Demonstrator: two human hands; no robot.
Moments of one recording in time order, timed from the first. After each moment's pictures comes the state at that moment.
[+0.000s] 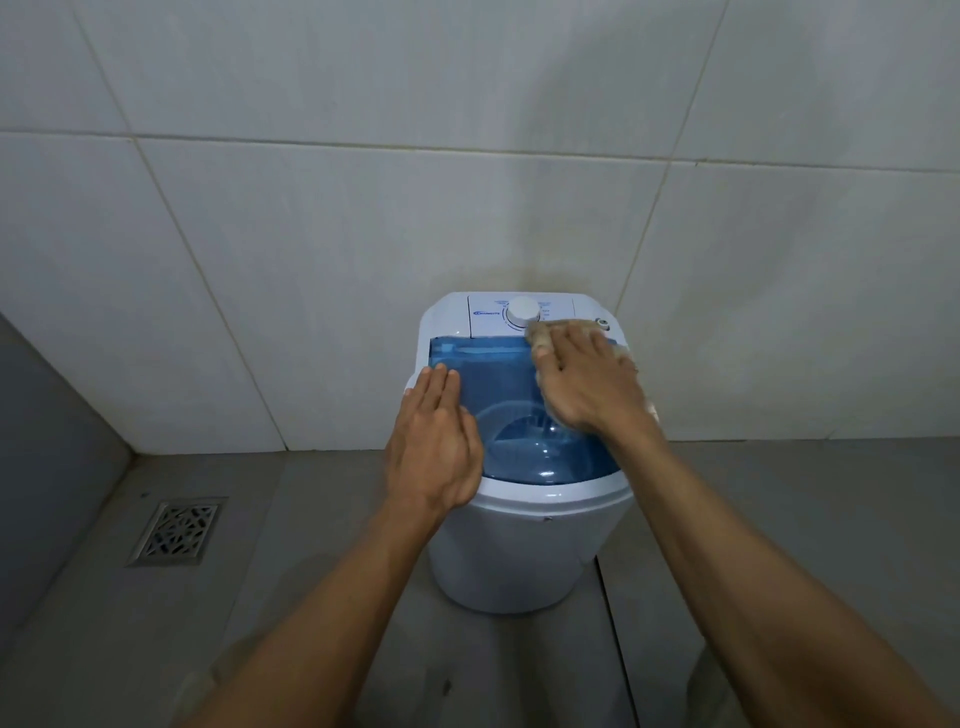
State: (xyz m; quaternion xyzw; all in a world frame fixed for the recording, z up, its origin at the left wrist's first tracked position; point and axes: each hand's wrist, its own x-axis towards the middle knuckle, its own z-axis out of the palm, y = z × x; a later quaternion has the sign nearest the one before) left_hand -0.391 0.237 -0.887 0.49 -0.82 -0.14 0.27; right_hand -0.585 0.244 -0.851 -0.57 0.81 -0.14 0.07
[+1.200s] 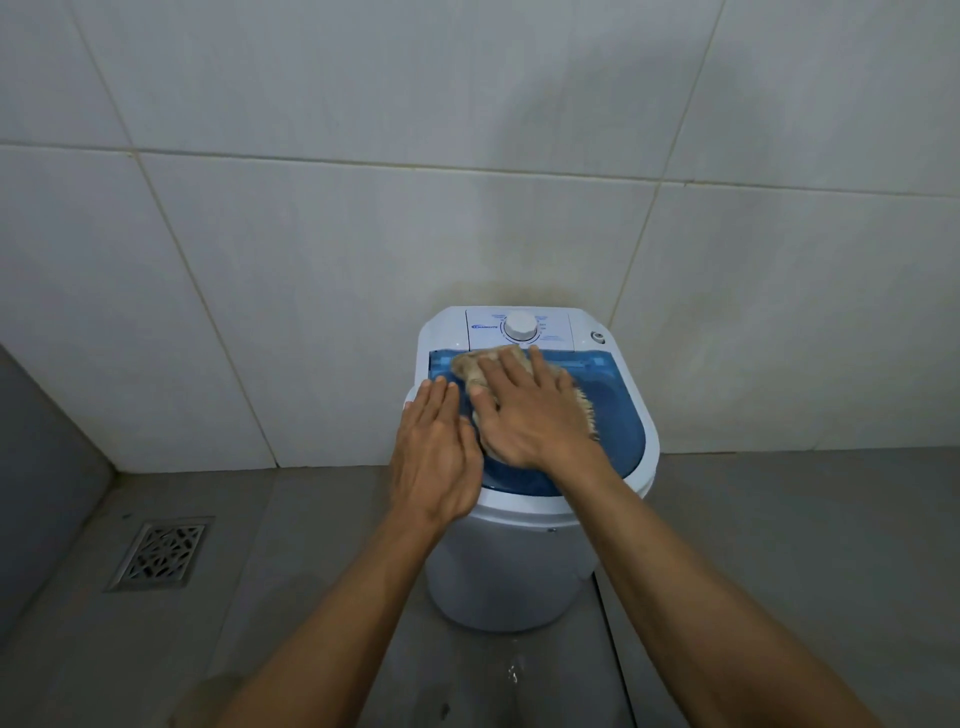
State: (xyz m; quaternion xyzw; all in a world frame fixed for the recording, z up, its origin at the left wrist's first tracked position) left_hand -0.390 0.232 -0.896 0.46 -0.80 -0.19 0.34; right_hand -0.521 0.245 -0.854 -0.63 0.77 -0.07 0.08
